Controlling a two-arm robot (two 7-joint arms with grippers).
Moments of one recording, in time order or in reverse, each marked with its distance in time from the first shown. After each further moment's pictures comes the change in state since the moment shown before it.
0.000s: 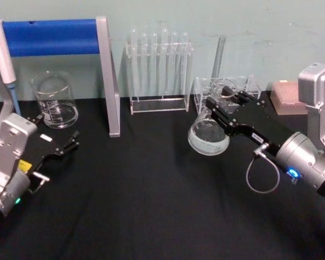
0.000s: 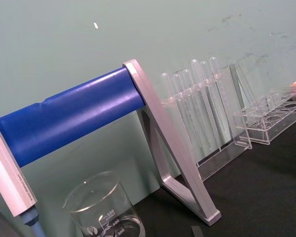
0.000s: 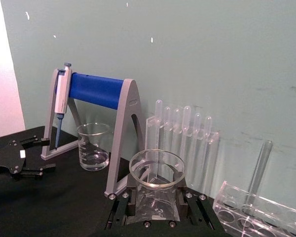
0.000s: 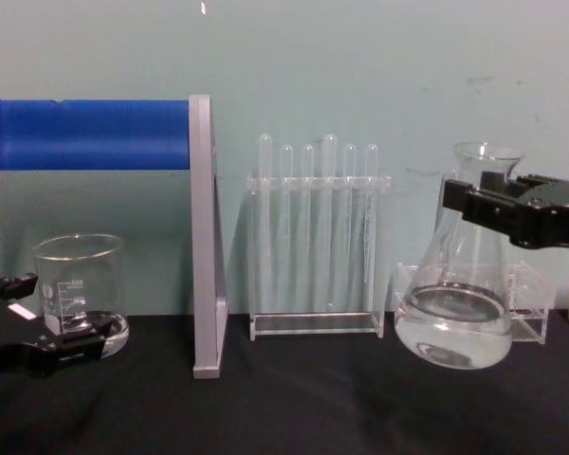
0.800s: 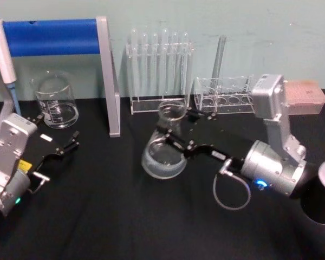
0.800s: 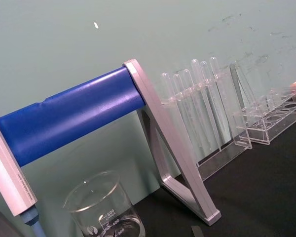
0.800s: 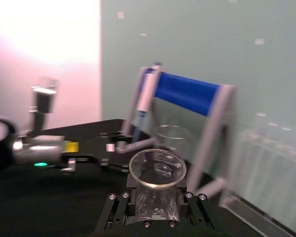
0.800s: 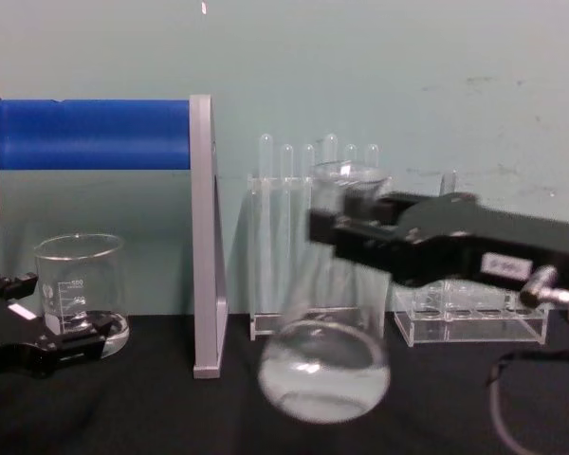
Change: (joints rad) left arm 0.000 0.000 0.000 0.000 0.000 0.000 0.000; right arm 0.082 -0.029 -0.132 0.031 -0.024 -0.008 0.219
